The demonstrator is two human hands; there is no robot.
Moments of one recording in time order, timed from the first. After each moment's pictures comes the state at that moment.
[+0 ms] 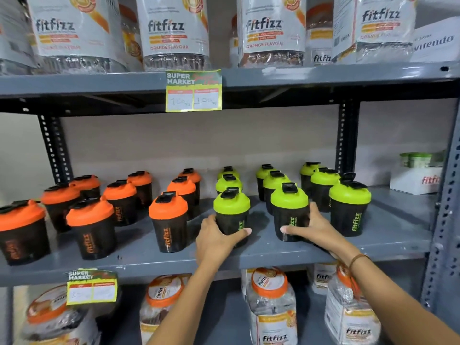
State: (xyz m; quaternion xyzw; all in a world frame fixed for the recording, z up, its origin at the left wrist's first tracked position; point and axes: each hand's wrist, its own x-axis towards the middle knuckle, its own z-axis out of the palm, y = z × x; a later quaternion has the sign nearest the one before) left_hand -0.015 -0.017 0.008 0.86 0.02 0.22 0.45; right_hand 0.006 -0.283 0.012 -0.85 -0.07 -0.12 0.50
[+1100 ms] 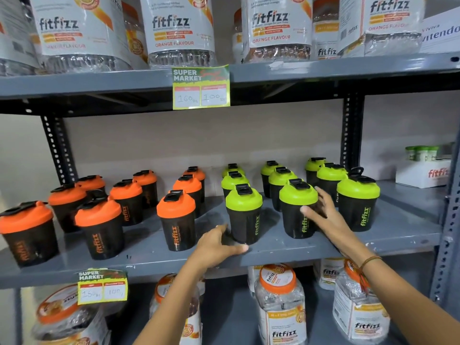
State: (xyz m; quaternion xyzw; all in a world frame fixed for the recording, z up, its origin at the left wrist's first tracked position) left_hand -0.022 0.025 0.009 0.91 -0.11 0.05 0.40; right_hand -0.010 -0.277 0.013 -0.78 -0.12 -0.22 0.58
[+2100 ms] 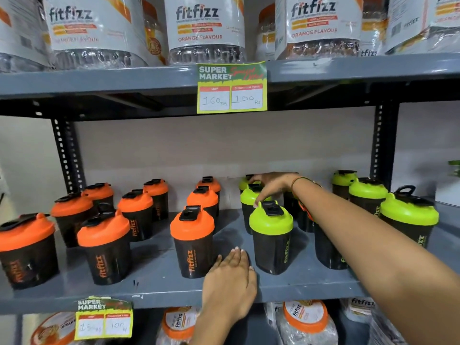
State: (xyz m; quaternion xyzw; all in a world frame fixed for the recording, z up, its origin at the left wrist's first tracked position) left_hand -0.006 0.031 -0.022 0.96 -0.15 0.22 0.07; right_hand 0.139 -0.128 0.157 -0.98 -0.18 0.02 0.13
